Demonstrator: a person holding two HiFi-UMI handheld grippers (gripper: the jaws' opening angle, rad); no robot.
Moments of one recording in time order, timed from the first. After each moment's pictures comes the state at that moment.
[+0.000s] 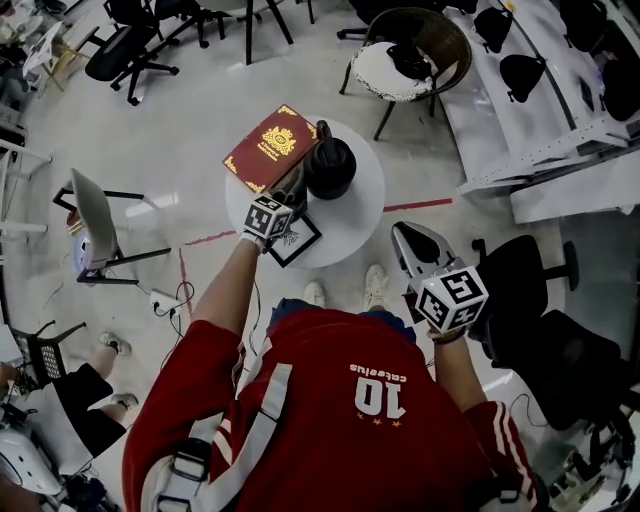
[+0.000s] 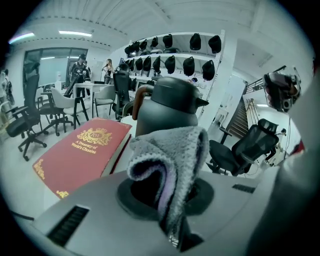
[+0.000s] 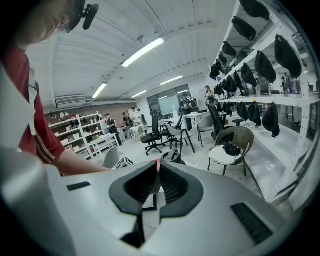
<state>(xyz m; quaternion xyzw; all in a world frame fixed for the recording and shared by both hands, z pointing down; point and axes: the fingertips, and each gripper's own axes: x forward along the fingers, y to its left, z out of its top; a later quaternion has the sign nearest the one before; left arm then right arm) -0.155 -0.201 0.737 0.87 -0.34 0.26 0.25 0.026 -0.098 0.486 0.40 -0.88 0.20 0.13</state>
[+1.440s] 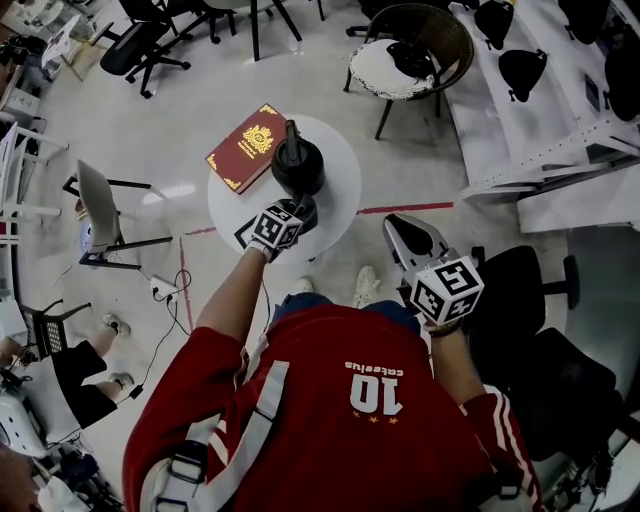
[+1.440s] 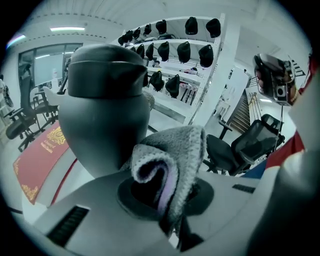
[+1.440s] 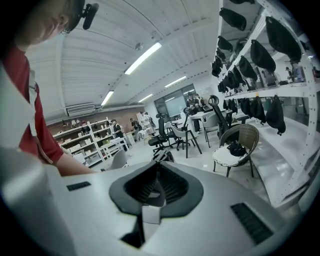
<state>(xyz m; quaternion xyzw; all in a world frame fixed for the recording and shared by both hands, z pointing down) -0.035 -0.175 0.749 0.85 -0.34 0.31 0.26 0.122 -0.129 0.488 0.34 -0.91 0.22 0.10</state>
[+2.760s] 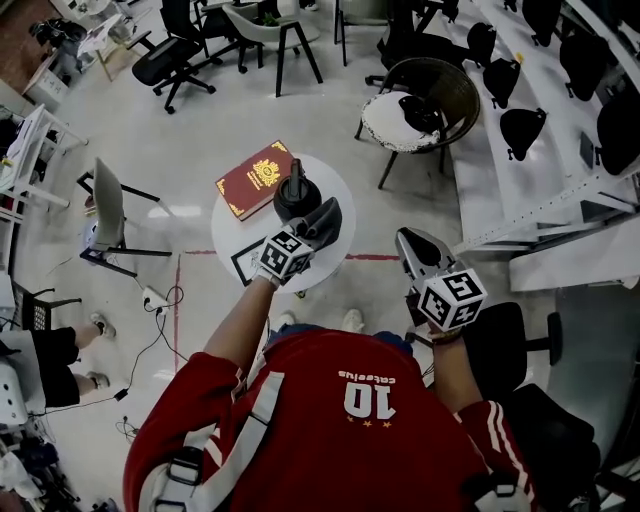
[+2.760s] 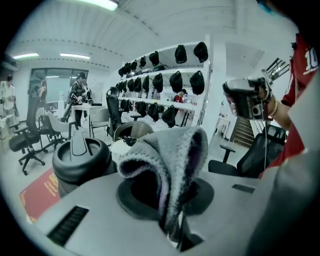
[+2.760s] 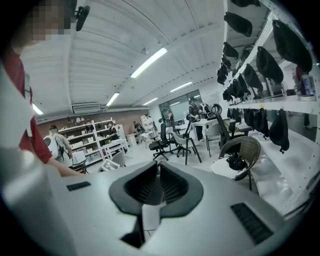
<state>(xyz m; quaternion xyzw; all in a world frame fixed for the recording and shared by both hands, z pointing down) 0.028 -0.209 0.634 0.88 -0.39 0.20 0.17 0.168 -0.184 0.459 0.33 -0.92 0.17 0.09</state>
